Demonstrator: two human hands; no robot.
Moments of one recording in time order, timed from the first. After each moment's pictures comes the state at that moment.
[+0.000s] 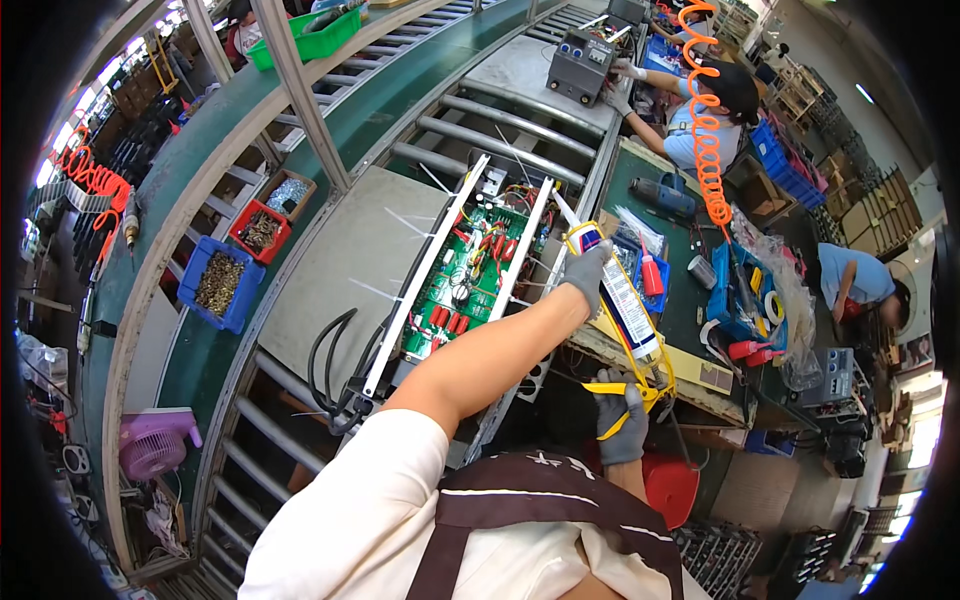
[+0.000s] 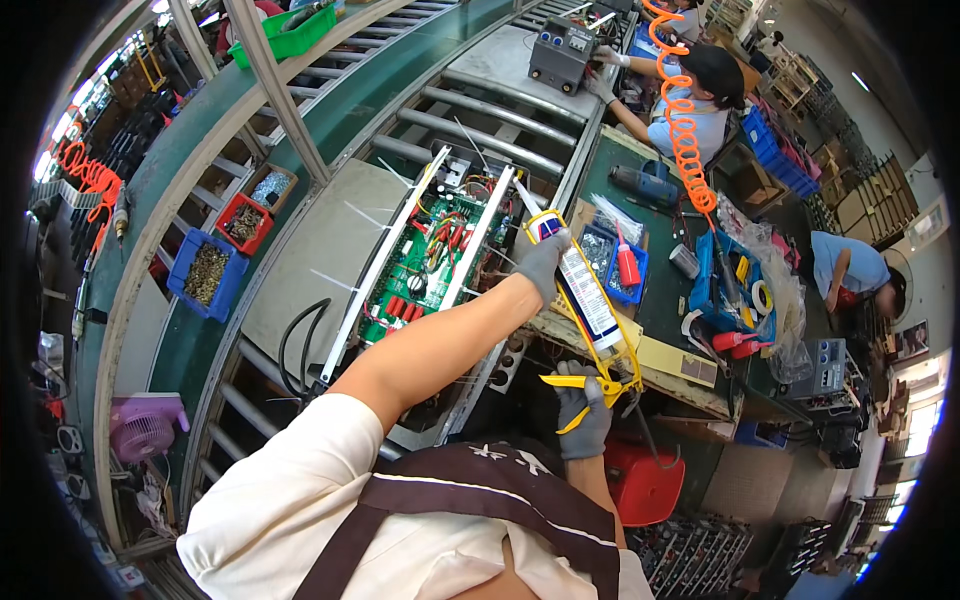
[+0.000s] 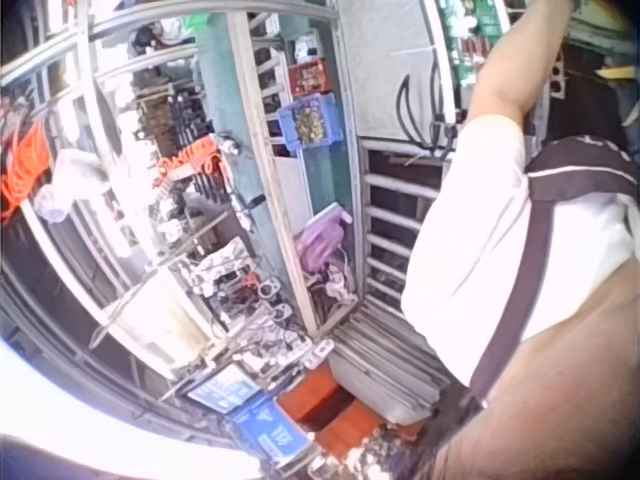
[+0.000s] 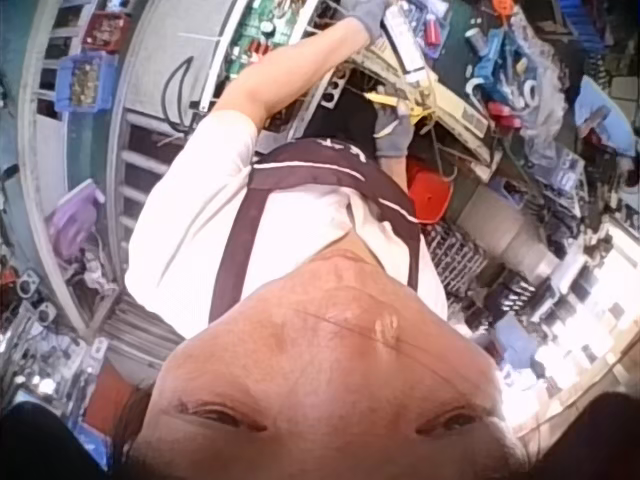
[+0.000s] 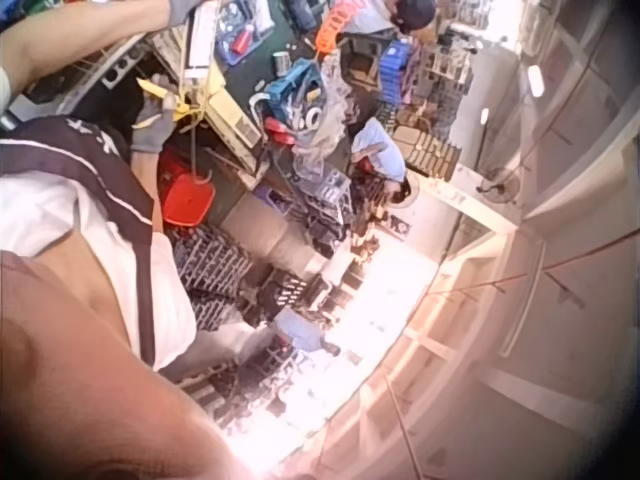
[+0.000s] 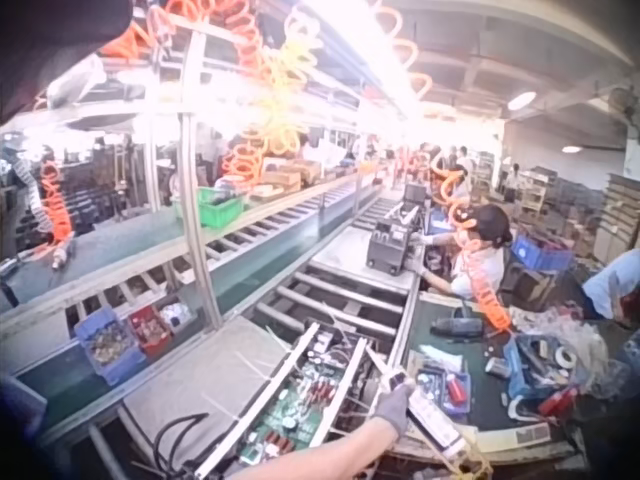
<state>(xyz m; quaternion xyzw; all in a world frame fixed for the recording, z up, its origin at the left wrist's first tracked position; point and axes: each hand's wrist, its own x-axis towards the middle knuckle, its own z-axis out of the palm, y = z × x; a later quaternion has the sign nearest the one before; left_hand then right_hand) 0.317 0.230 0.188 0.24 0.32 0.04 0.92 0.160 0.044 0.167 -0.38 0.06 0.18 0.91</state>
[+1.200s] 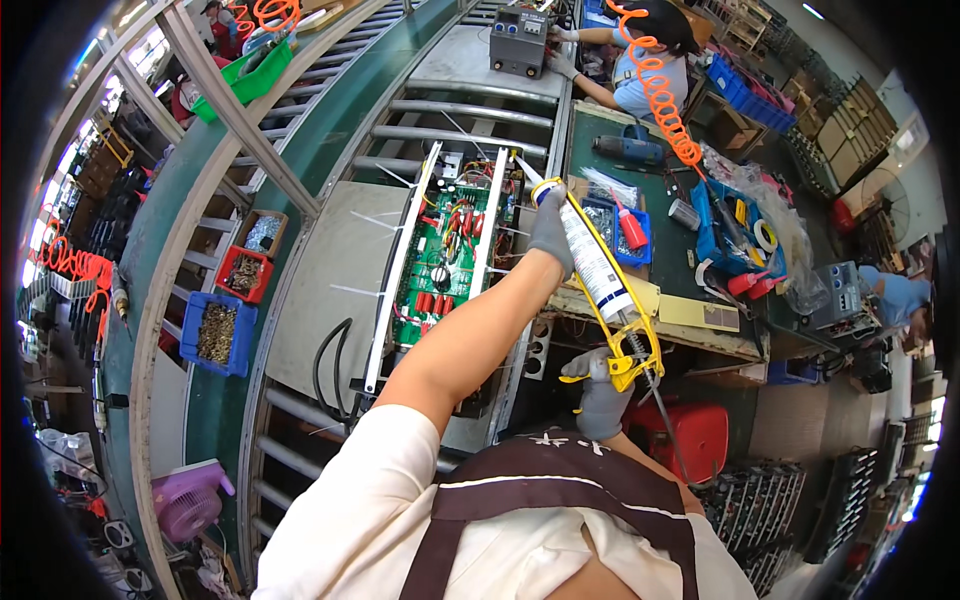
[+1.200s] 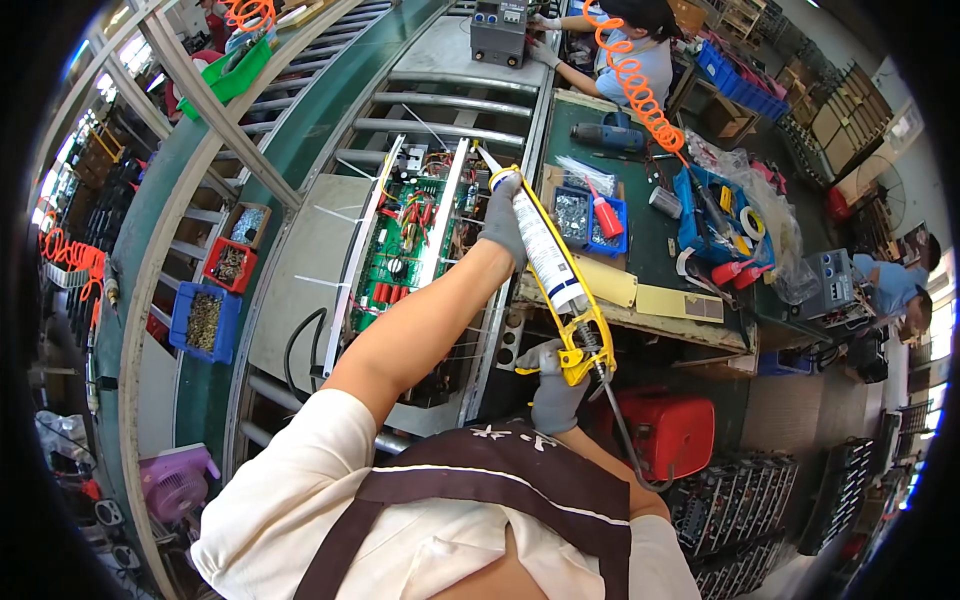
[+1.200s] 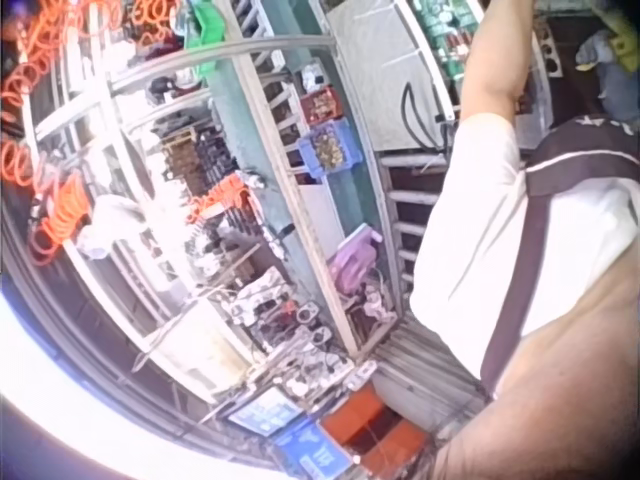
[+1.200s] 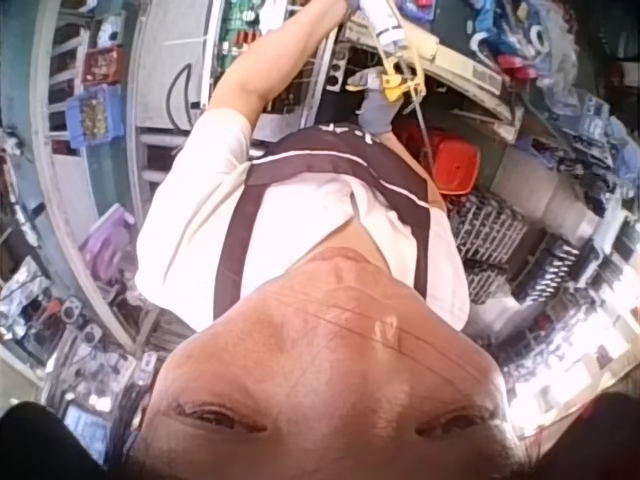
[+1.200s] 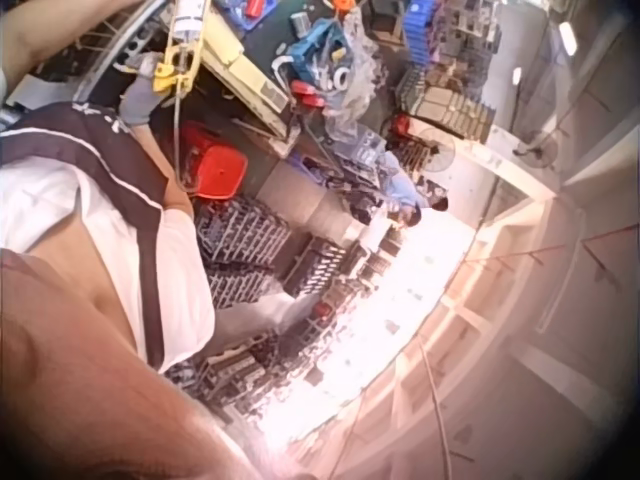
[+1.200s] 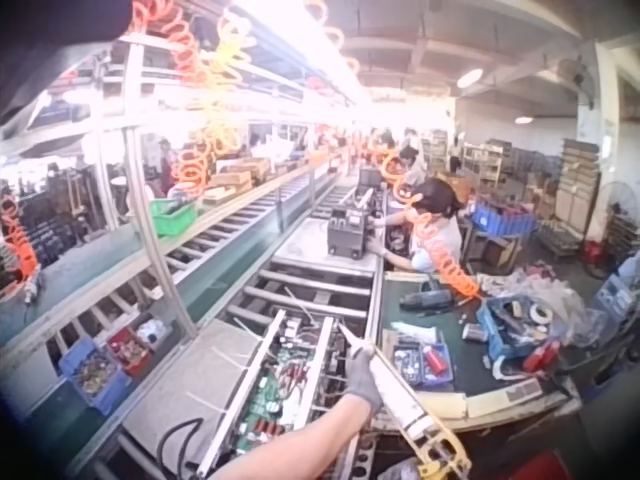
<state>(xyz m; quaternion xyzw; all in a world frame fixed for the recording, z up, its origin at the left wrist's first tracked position) 0.305 0.247 0.216 0.19 0.24 -0.01 0.95 0.121 0.101 0.196 -0.56 -0.02 0.01 0.83</state>
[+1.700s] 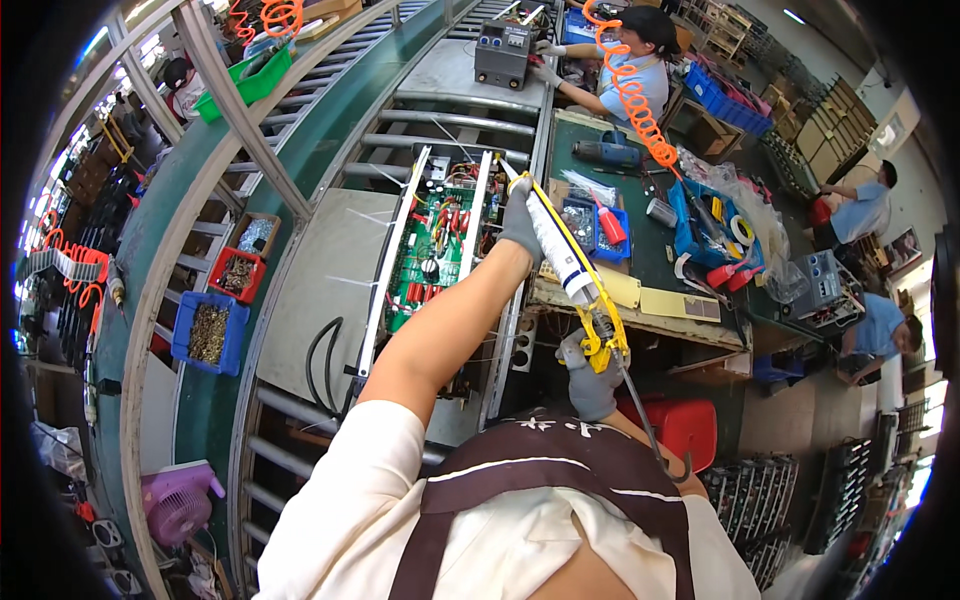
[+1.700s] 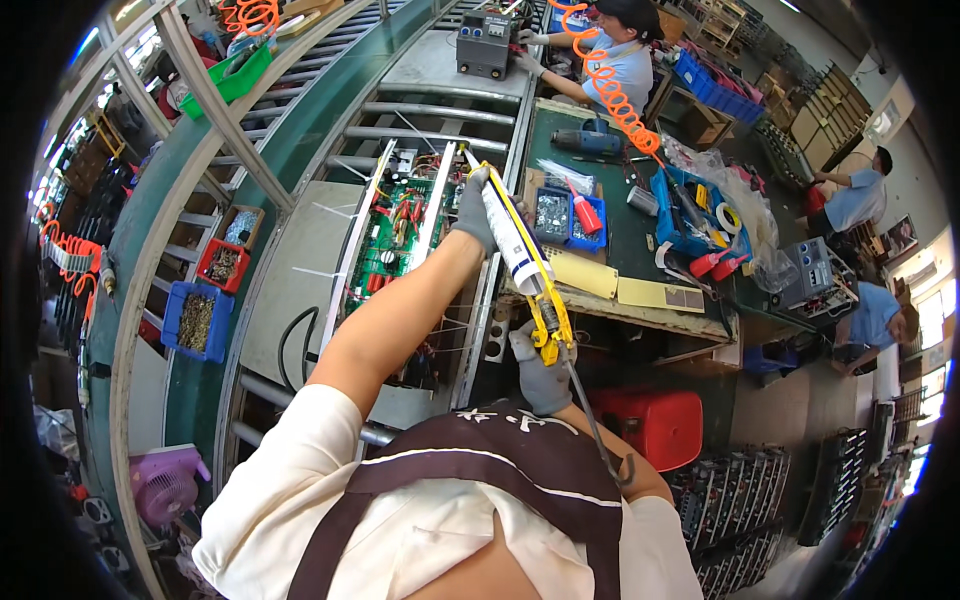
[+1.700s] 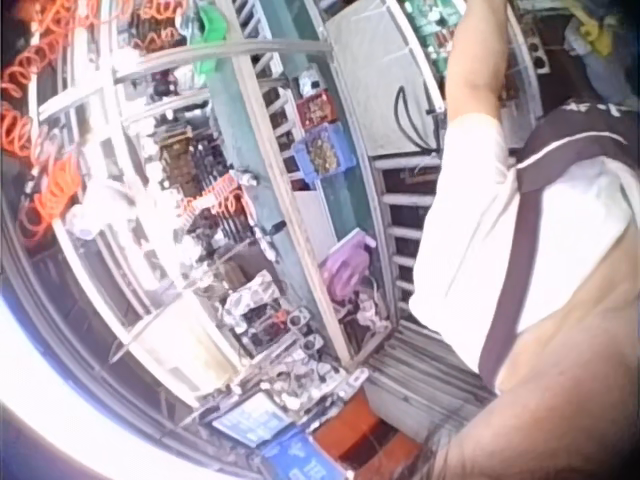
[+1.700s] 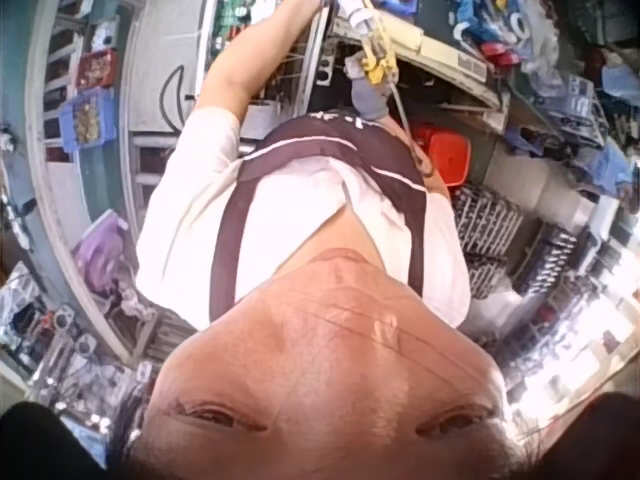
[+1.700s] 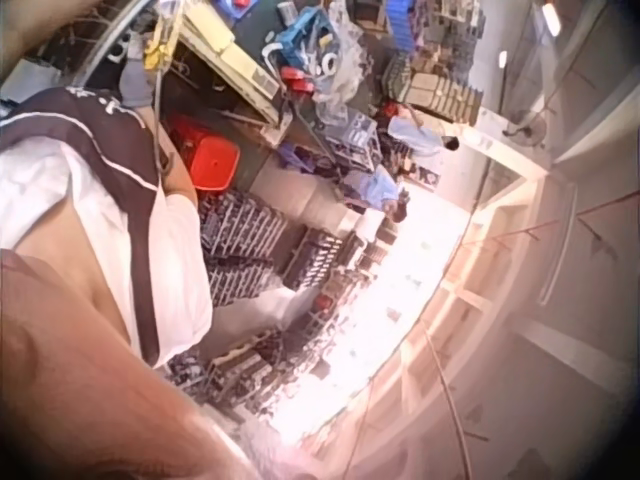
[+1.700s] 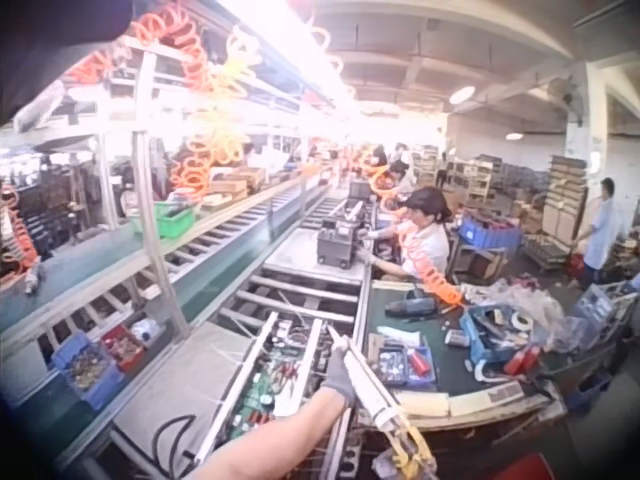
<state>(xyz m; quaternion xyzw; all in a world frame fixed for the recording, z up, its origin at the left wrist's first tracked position) 0.292 0.265 0.224 0.15 0.16 -0.08 0.97 0.115 0.094 0.210 -0.62 -0.10 0.00 0.78</state>
